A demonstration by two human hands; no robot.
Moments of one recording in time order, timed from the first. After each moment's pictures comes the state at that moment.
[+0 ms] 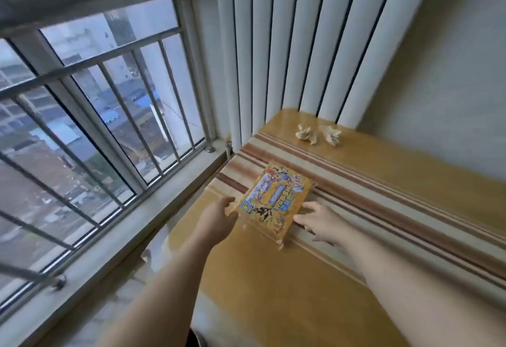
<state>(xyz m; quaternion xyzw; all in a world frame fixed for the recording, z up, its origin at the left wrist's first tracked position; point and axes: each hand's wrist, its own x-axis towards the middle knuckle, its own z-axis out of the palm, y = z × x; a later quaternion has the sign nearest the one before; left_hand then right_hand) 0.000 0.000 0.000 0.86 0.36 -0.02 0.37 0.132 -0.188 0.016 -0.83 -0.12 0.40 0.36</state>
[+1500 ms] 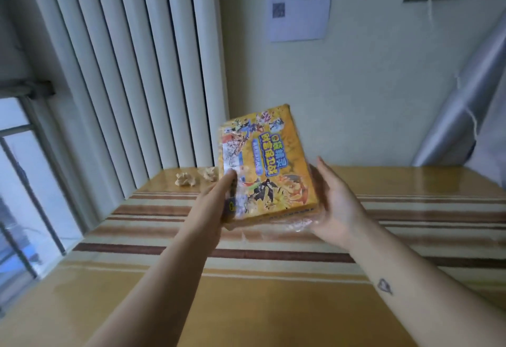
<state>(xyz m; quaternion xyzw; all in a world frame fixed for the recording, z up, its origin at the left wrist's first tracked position) 0.075 -0.223 0.024 0.60 0.09 0.06 0.79 0.101 -0.411 0.030 -0.42 -0.10 0.22 0.87</state>
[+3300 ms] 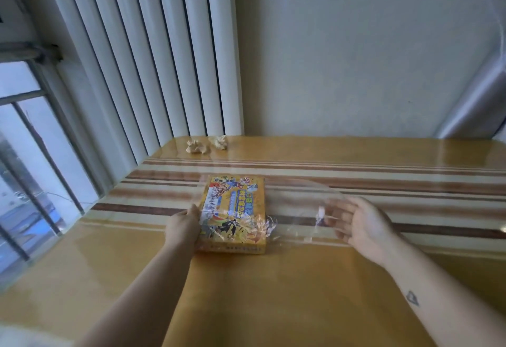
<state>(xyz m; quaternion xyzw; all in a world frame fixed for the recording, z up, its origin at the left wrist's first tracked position) 0.069 -0.152 -0.092 0.71 0.36 0.13 0.59 0.106 -0.455 -0.076 -0.61 0.08 0.16 0.77</state>
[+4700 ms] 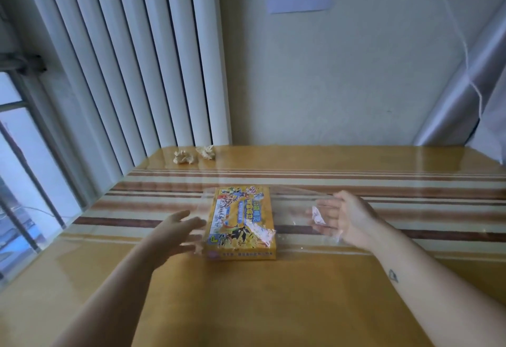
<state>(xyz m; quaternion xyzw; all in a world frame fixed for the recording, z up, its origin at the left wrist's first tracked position) 0.063 -0.142 -0.071 0.77 0.21 -0.04 0.60 0.129 -0.464 -0.056 -0.59 0.13 0.19 0.77</state>
